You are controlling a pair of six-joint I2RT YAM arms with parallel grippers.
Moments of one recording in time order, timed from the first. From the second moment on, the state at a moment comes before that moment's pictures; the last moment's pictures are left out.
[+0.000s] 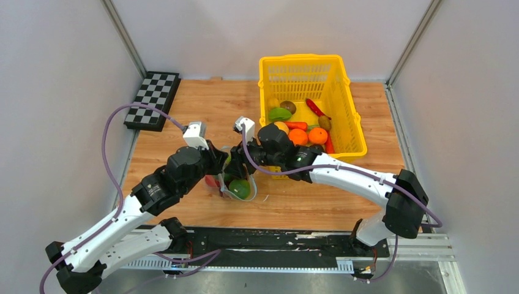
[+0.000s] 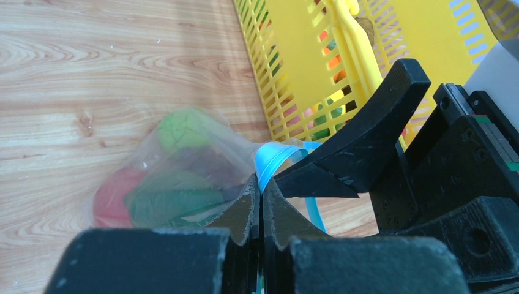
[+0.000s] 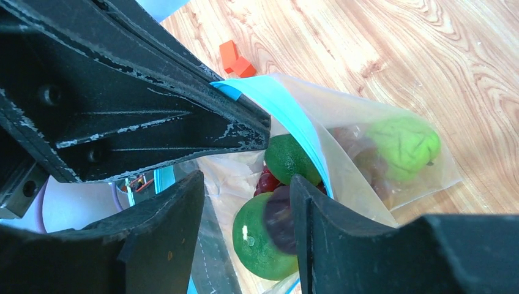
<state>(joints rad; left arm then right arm) -0.84 0.73 0.83 -0.48 -0.38 -0.62 1.01 1.51 1.19 -0.07 -0.26 0.29</state>
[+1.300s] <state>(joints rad) -0.84 0.74 0.83 -0.47 -0.38 -0.62 0.67 1.13 1.19 -0.41 0.19 0.14</state>
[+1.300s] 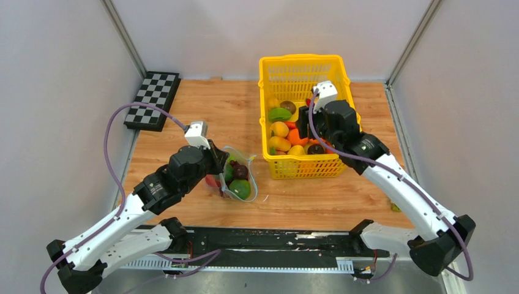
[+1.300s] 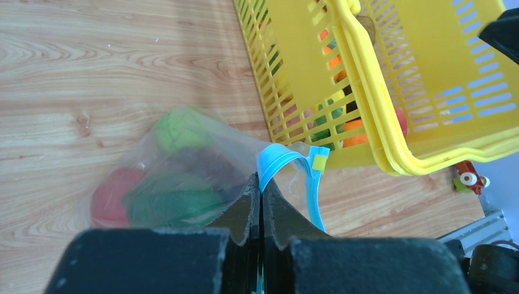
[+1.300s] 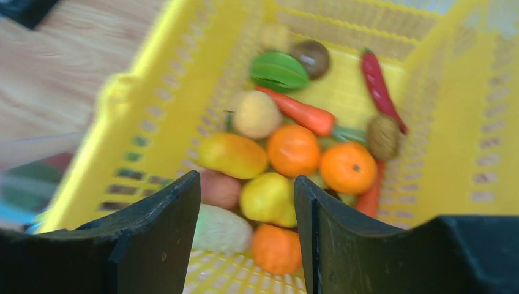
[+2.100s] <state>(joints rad) -0.84 0.73 0.82 -0.46 -0.36 -0.62 0.39 1.83 1.41 -0.78 0.22 0.12</state>
